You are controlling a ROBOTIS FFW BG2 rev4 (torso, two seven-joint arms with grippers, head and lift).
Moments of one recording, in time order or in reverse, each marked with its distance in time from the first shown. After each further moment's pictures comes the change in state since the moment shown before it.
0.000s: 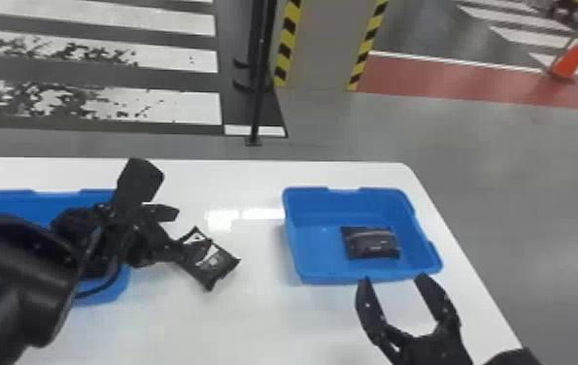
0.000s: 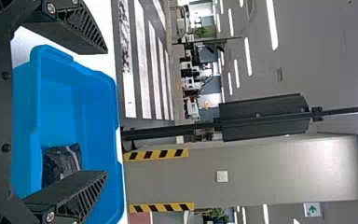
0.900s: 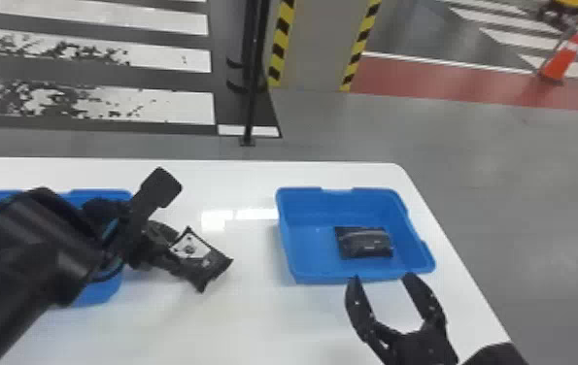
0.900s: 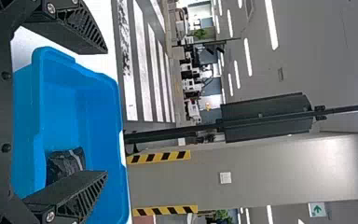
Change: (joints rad) left arm -0.247 -0.009 -0.218 0.371 -0.001 0.019 -0.069; right arm -0.031 0.004 0.002 0.040 -0.013 0.001 0.018
